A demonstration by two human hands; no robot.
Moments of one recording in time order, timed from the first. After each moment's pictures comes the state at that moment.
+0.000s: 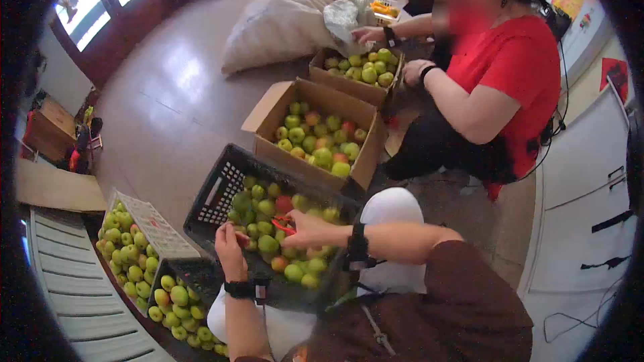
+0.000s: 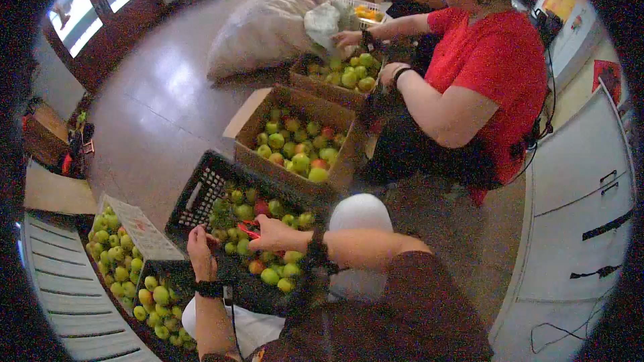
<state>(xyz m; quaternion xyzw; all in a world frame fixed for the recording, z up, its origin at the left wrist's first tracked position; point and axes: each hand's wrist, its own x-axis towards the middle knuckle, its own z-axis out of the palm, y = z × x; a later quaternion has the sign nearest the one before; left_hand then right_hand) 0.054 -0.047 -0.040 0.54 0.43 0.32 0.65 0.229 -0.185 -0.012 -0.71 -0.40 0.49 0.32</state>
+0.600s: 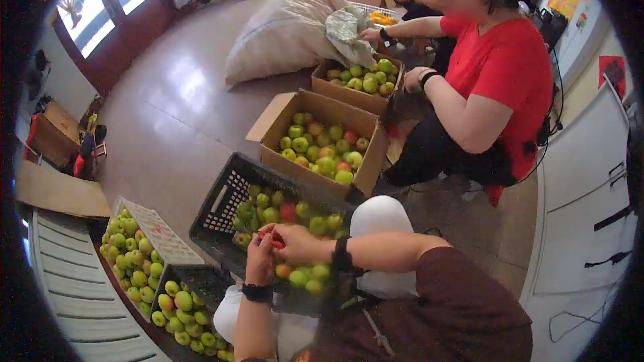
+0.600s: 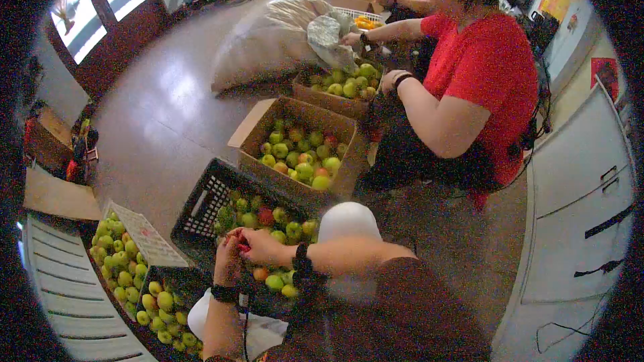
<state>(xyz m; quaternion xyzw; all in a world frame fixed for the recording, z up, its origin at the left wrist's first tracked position) 0.072 -0.080 -0.036 0.47 0.29 0.18 0.81 0.187 -0.163 -0.039 -0.62 -0.49 0.34 0.51</state>
